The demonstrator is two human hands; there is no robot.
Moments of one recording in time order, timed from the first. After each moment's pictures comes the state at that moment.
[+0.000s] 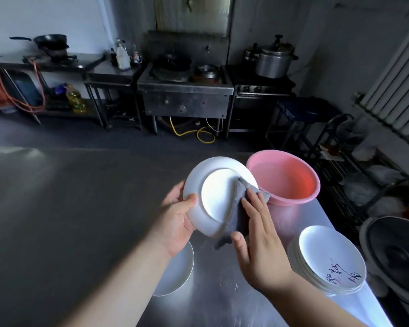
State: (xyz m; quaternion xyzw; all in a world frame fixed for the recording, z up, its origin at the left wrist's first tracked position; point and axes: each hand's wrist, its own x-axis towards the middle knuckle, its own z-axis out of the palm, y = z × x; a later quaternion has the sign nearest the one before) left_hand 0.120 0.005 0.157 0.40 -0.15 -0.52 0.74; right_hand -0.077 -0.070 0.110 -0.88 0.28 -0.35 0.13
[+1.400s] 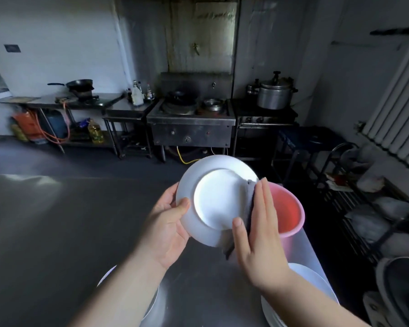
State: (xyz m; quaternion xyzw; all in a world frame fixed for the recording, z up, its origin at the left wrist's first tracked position) left_hand 0.023 -0.059 0.230 0.38 -0.22 -0.44 0.78; right_hand -0.149 -0.161 0.192 -0.84 0.27 -0.41 0.24
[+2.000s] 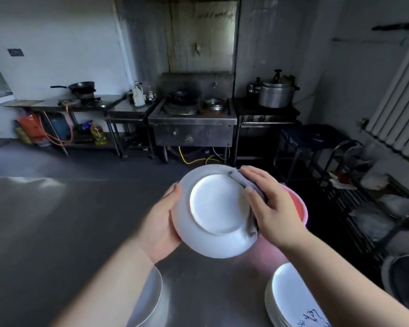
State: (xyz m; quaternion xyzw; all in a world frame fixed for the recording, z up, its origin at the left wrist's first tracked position) left_hand 0.034 -0.057 0.242 0.43 -0.22 -0.48 0.73; right_hand -0.146 -0.209 0.239 -0.82 0.22 -0.40 0.34
